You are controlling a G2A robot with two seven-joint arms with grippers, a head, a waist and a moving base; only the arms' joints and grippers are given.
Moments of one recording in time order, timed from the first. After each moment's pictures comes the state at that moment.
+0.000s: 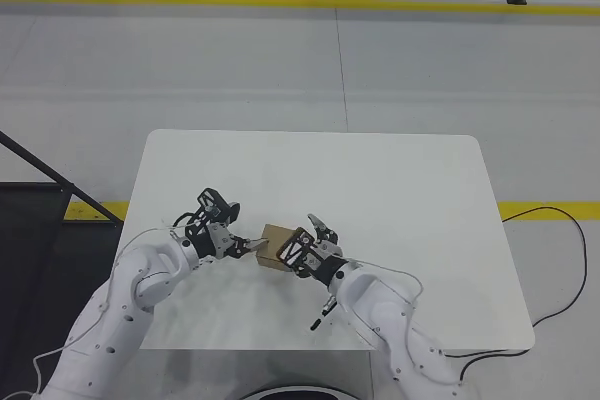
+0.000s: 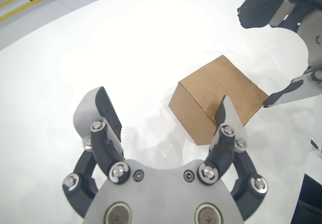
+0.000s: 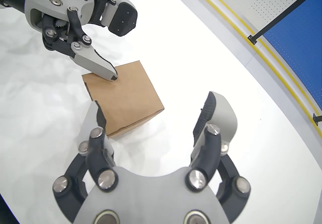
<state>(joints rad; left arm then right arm) 1.22 -1.07 -1.32 -1.52 1.05 -0.63 -0.24 -1.24 -1.40 1.04 -1.75 -1.65 -0.34 0.44</state>
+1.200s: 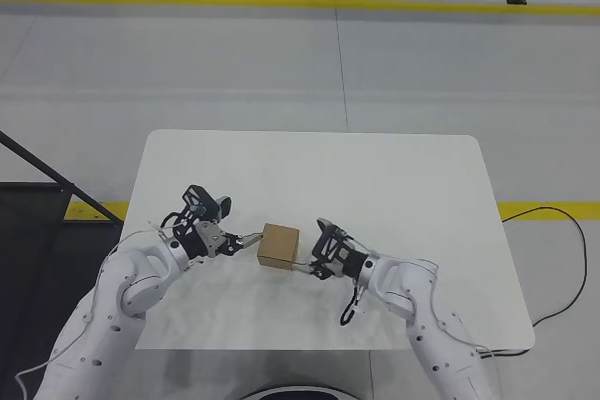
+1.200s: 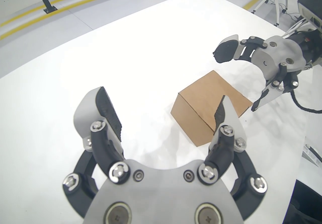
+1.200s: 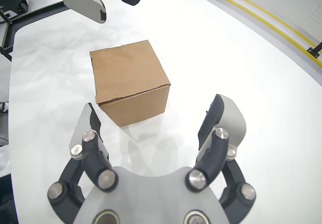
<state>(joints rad) 1.29 -1.06 -1.38 -1.62 1.03 -0.60 -0.23 -1.16 -1.35 1.16 -1.48 -1.46 -0.73 0.15</state>
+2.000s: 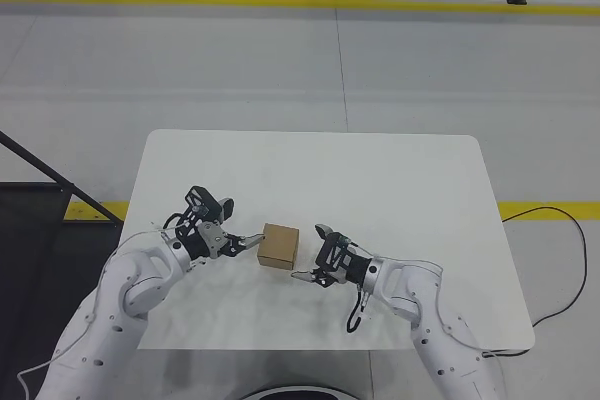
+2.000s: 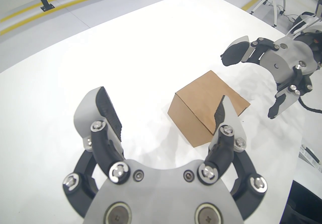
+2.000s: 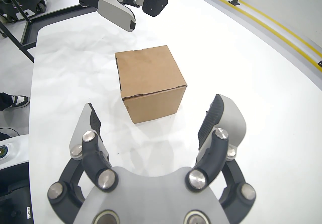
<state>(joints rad) 1.29 -1.06 -1.37 -1.63 1.01 -0.59 -0.24 -1.17 -1.34 1.17 -1.50 -1.46 -0.78 0.13</state>
